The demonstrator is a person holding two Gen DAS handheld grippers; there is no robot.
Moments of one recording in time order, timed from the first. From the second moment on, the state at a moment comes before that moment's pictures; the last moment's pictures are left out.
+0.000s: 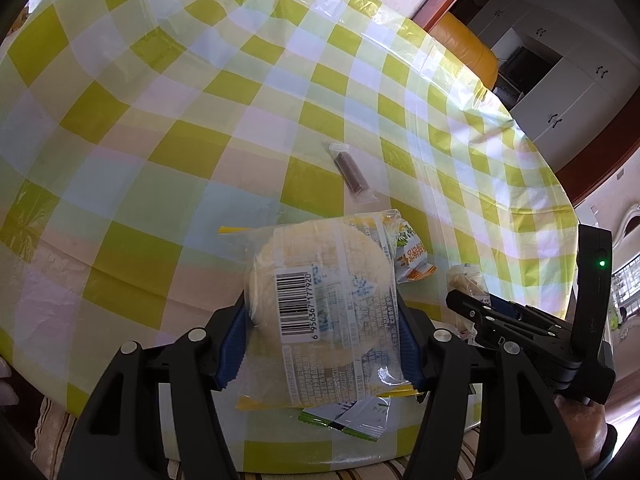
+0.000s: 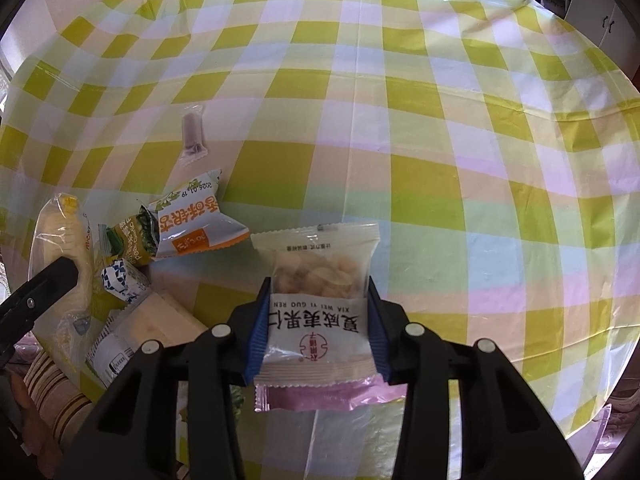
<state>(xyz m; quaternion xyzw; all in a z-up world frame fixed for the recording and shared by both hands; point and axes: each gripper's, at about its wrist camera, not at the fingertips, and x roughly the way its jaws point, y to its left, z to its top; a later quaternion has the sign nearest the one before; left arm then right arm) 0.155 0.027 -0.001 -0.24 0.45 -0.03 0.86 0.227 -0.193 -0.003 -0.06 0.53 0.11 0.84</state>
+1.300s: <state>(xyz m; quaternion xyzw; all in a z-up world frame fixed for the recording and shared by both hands) 0.121 -0.209 0.037 -0.08 0.48 -0.22 0.84 0.110 -0.400 0.020 0.06 0.51 0.00 0.86</state>
